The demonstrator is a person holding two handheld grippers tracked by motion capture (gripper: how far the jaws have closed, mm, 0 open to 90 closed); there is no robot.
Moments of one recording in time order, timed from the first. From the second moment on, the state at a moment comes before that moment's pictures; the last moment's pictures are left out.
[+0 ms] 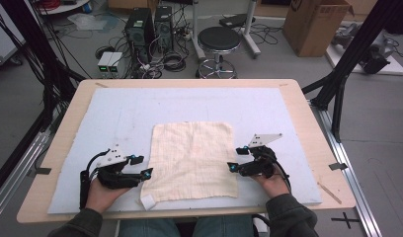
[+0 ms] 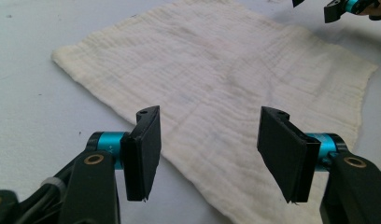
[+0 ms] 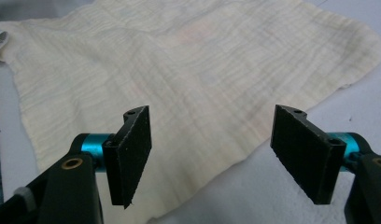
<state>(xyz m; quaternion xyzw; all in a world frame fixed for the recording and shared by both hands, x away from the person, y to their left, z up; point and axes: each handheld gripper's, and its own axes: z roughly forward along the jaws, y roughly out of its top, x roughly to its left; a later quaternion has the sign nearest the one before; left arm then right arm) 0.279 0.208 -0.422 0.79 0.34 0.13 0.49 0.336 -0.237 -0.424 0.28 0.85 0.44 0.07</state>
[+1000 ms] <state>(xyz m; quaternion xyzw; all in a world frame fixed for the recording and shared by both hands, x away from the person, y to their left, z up) 0.378 0.199 -0.370 0.76 0.39 0.18 0.47 0.425 -0.230 -0.370 0.30 0.84 0.43 0.10</state>
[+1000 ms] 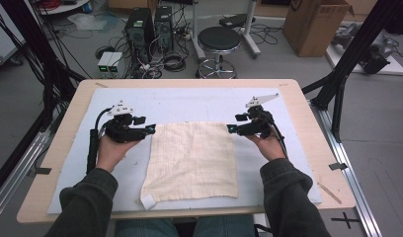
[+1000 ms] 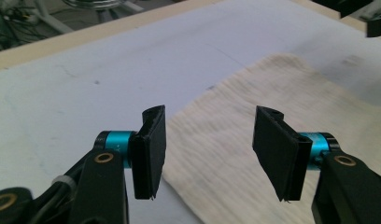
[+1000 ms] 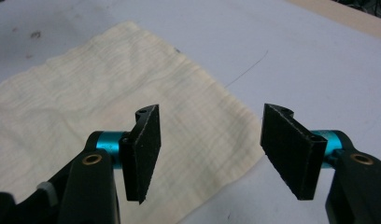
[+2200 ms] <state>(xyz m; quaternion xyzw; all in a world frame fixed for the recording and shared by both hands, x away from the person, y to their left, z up) 0.434 0.176 -0.443 0.75 0.50 0.15 0.40 0.480 -0.223 -0.435 0.41 0.83 0.36 0.05</state>
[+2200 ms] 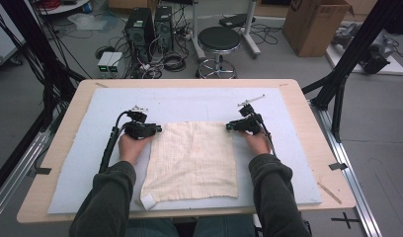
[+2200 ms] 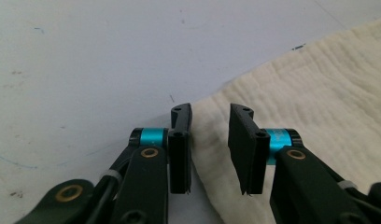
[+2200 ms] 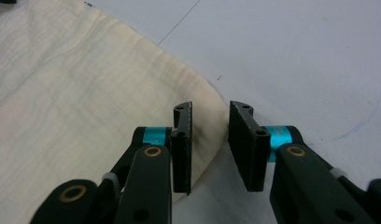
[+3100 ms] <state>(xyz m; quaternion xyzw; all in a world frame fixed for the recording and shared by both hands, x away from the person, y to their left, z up) 0.440 0.203 -0.397 0.72 0.50 0.20 0.44 0.490 -0.207 -0.386 0.38 0.83 0.41 0.07</state>
